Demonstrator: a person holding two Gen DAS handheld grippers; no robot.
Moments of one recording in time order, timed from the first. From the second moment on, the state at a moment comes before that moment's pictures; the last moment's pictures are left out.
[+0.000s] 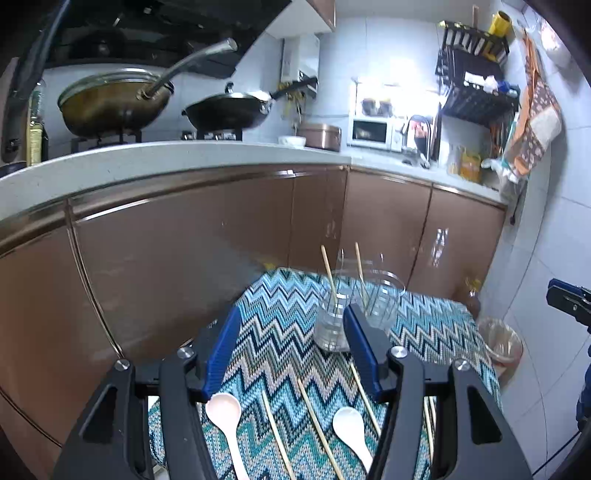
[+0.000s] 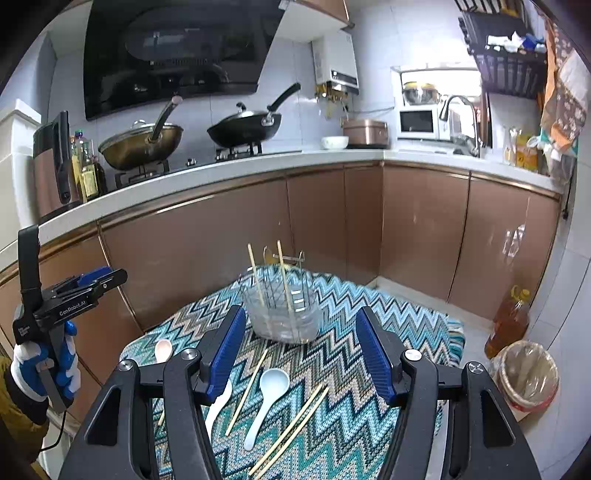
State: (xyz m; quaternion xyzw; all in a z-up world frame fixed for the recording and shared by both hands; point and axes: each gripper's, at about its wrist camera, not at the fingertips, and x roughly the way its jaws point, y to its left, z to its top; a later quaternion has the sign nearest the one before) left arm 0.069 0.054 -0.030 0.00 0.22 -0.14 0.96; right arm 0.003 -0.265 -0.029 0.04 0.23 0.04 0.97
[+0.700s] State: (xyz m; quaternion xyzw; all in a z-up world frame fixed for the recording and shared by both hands) left arm 0.125 0.031 -0.112 0.01 0.37 -0.16 0.91; right arm 0.068 -0.281 -0.116 0.07 0.35 0.05 0.93
